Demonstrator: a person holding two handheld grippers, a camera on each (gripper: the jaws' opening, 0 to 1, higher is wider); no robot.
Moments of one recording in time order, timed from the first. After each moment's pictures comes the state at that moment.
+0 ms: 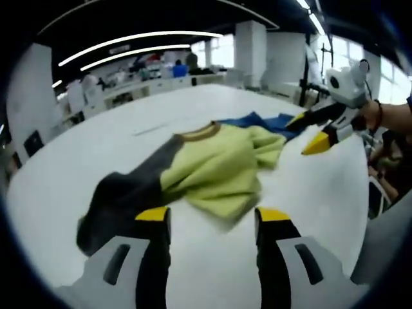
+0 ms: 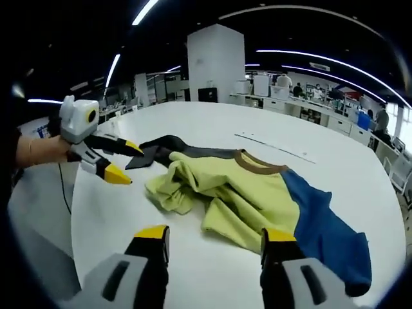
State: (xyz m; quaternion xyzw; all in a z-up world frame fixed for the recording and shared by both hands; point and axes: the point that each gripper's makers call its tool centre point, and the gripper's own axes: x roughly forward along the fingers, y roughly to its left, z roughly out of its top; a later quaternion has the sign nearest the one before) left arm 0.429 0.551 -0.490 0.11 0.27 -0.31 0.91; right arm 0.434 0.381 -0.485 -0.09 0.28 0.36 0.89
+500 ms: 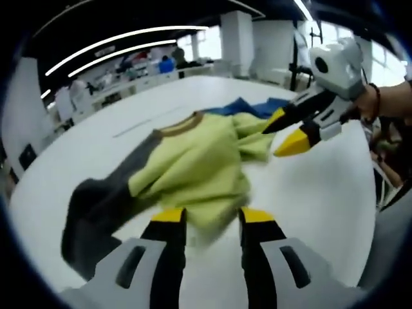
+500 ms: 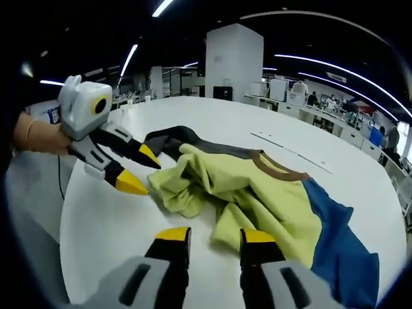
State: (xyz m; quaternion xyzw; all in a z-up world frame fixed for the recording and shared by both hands) left arm 0.438 0.519 -0.516 0.15 0.28 -0.33 0.89; right arm 0.446 0.407 -0.512 -0.15 0.27 0.39 0.87
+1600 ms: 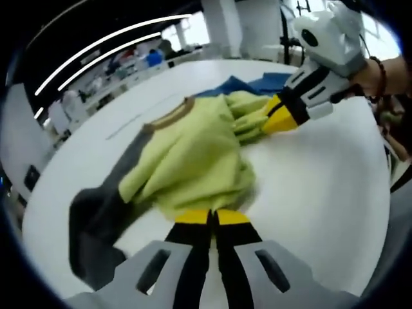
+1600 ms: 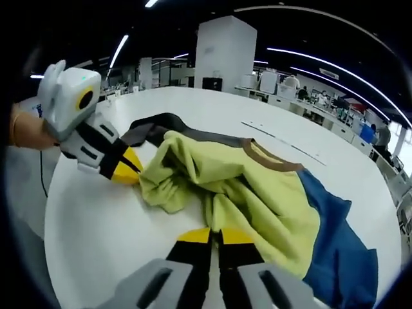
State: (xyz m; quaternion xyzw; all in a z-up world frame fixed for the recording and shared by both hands) left arm 0.439 0.520 -0.527 0.22 0.30 -0.33 0.87; right arm 0.449 0.400 -0.517 -0.16 0.27 0.36 0.88
